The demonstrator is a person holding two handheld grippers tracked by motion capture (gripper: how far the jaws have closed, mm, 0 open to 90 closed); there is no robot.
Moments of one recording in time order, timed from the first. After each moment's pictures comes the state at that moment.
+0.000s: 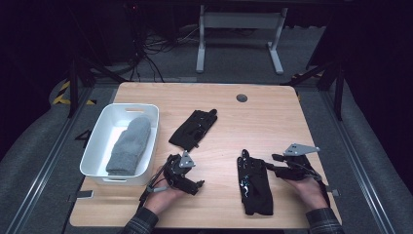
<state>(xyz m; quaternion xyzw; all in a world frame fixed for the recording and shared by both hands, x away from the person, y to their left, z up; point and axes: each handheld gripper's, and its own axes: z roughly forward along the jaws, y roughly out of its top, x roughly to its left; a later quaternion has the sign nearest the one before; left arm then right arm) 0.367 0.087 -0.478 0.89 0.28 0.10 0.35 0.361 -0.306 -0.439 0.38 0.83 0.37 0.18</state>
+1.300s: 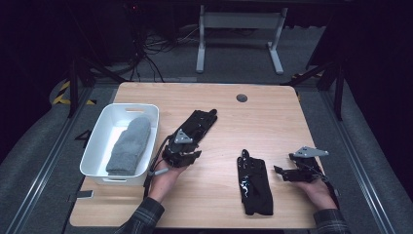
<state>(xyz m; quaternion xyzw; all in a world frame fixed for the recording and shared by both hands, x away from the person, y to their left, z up) 0.410 0.087 -0.428 0.84 0.35 0.09 0.40 0.367 -0.342 -0.468 0.43 0.81 0.35 0.20</state>
